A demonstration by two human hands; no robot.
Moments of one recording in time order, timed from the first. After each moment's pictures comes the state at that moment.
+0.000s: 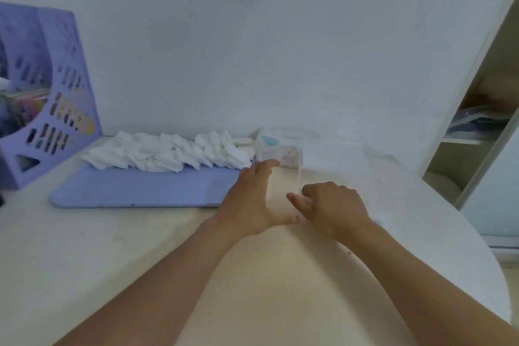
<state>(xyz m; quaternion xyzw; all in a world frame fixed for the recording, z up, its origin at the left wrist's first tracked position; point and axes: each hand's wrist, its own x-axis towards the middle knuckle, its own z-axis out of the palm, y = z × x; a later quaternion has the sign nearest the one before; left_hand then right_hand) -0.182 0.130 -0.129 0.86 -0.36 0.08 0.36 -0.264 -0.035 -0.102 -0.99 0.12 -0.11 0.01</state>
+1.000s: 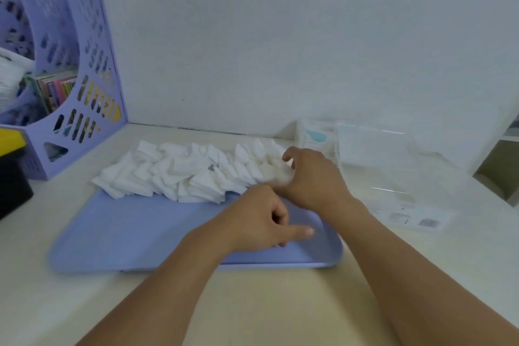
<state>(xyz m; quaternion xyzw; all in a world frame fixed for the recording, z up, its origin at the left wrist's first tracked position) -0.174 0.206 -0.122 0.82 -0.37 -0.14 0.41 -0.175 0.051 -0.092 -0.98 0.06 -0.14 0.15</state>
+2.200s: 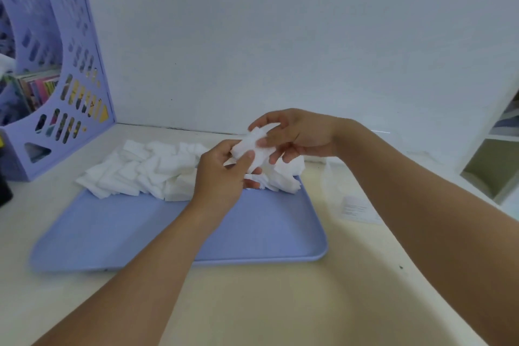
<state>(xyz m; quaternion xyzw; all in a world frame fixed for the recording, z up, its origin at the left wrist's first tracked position) -0.144 0.194 -0.111 0.64 -0.13 0.02 0.75 -0.131 0.014 -0.018 -0.85 -0.06 0.14 0.50</state>
